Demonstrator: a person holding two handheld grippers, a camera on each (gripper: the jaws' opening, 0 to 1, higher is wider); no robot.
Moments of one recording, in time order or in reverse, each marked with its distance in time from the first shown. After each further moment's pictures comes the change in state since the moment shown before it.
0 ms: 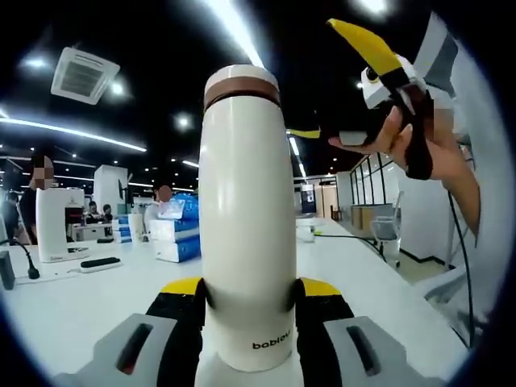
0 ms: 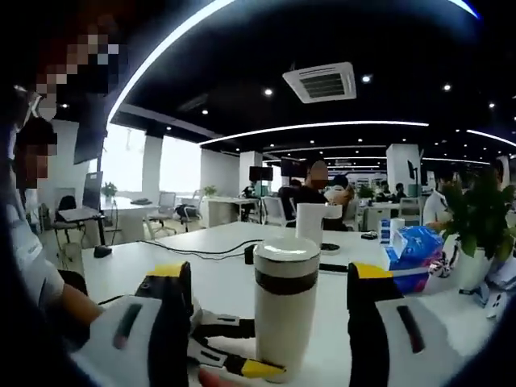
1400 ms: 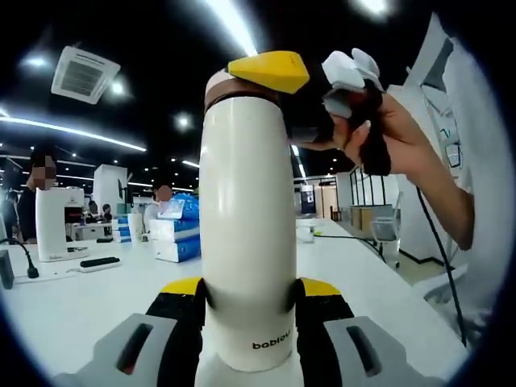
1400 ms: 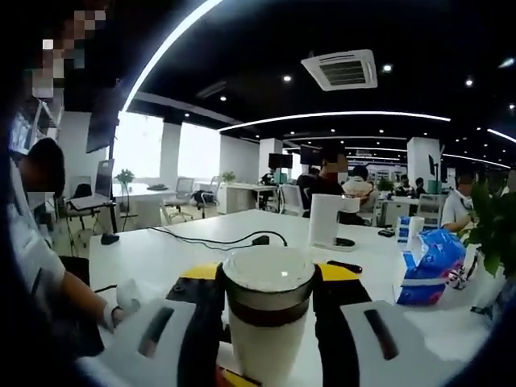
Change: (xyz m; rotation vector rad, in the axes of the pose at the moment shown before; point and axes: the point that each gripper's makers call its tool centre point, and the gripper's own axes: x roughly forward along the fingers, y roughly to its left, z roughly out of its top) left arm 0.000 0.000 0.000 -0.004 -0.001 -0.001; right arm 0.034 -0.011 -0.010 -0.020 0.081 0.155
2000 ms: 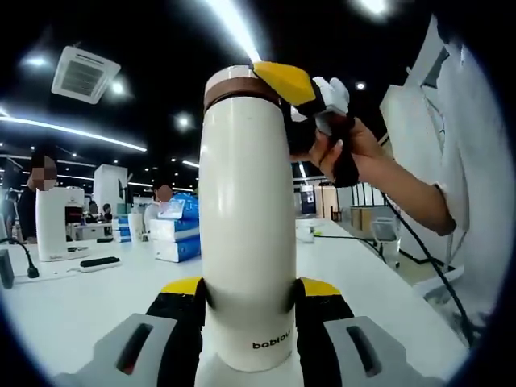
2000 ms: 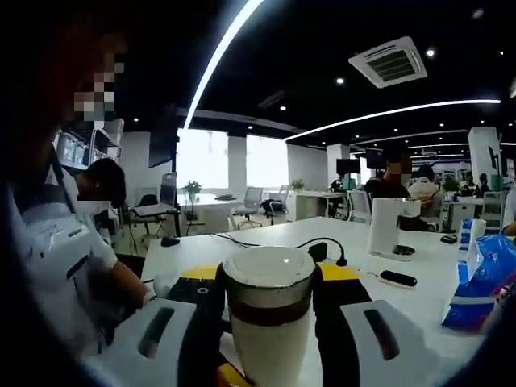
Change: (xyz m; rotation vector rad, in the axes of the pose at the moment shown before) left arm 0.001 0.000 0.001 0.002 -0.001 0.002; right arm 0.001 0.005 0.002 0.017 -0.054 0.412
